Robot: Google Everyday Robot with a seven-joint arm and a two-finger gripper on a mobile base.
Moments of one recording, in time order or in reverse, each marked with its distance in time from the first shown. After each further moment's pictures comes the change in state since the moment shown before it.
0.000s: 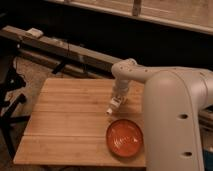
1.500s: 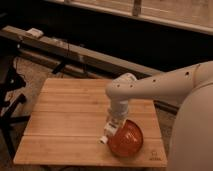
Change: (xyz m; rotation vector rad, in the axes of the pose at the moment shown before) arm 0.168 -0.063 -0.046 0.074 0.079 0.066
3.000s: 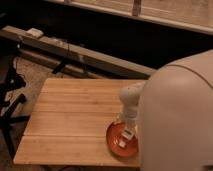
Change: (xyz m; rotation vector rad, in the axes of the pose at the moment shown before) arm -0.016 -0.048 0.034 0.023 0.042 0.134
